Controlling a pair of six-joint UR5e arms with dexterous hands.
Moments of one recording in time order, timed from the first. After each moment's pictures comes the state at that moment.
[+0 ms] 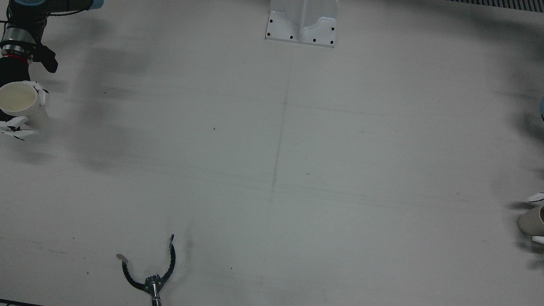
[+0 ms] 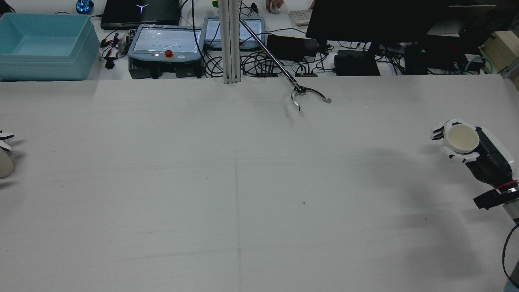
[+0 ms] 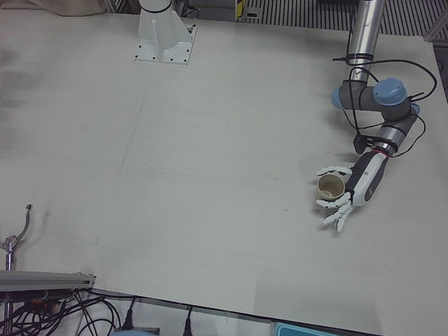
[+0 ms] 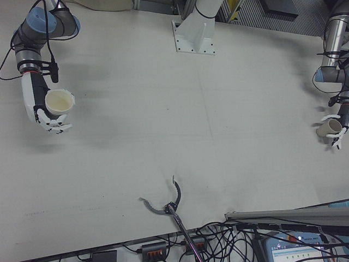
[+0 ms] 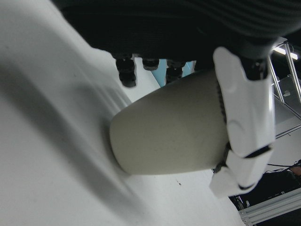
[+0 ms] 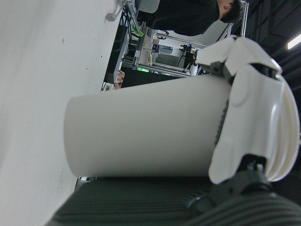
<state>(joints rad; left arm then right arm) -1.09 -1.57 -1.16 -0.56 1.57 0.57 0.78 -1.77 1.57 -2.70 -0.92 -0.34</state>
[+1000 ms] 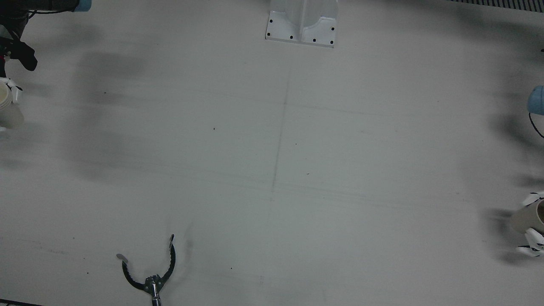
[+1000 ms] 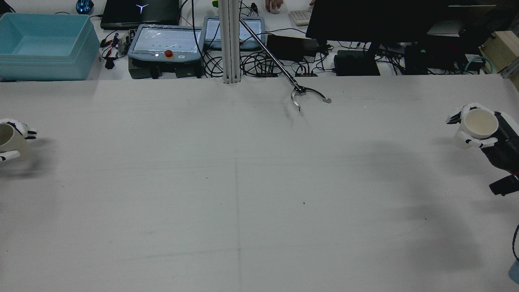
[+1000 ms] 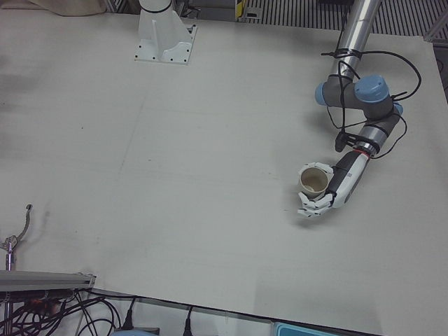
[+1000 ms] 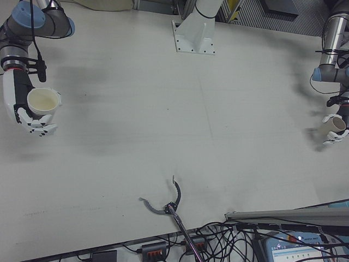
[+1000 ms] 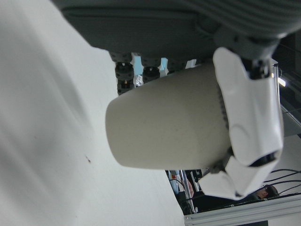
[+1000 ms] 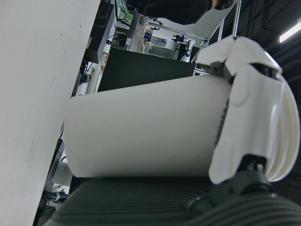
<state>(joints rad) -1.05 -1.59 -1.33 -0.44 1.53 0.35 0.92 -1.77 1.57 -2.72 -1.02 -0.33</state>
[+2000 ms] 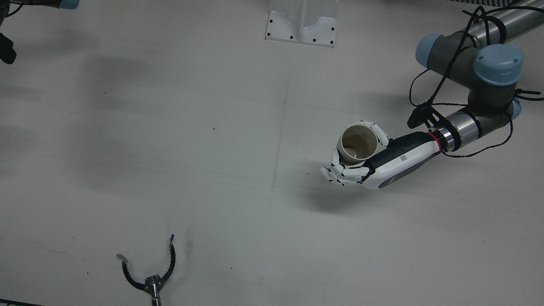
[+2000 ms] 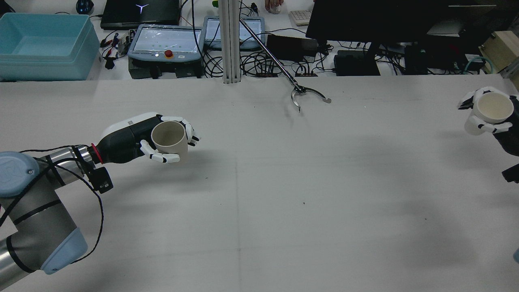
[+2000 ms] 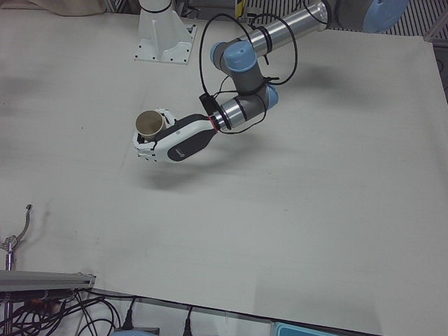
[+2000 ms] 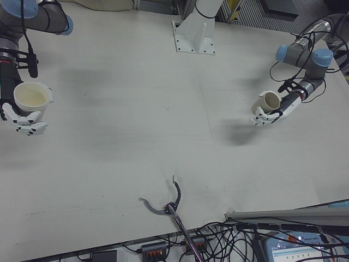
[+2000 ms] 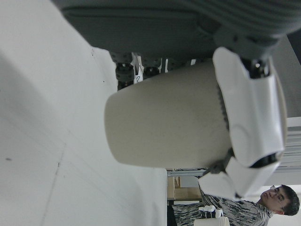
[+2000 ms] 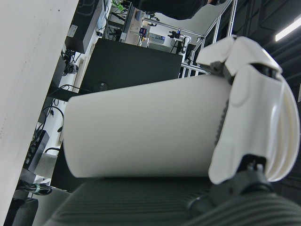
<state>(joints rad) -0.74 -1.97 -1.73 0.09 1.62 0.39 1.04 -1.76 1.63 -2.79 -1.11 -0.33</state>
